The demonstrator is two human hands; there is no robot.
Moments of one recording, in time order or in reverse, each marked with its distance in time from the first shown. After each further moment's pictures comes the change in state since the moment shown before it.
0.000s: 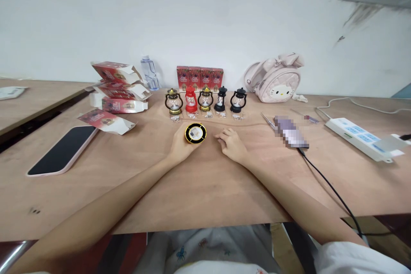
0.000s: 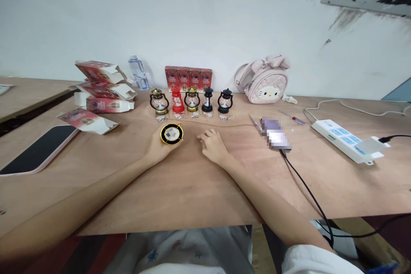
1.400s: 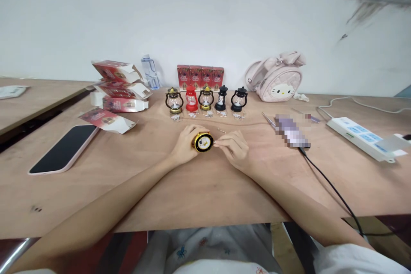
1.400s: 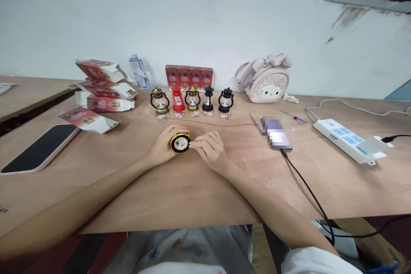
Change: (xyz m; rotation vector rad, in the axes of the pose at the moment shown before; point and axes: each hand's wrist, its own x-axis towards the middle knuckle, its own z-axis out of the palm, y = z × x) left_hand -0.001 0.009 -0.003 0.161 -0.271 0.154; right_hand -0.017 -0.031 -0.016 0.119 0.469 -0.323
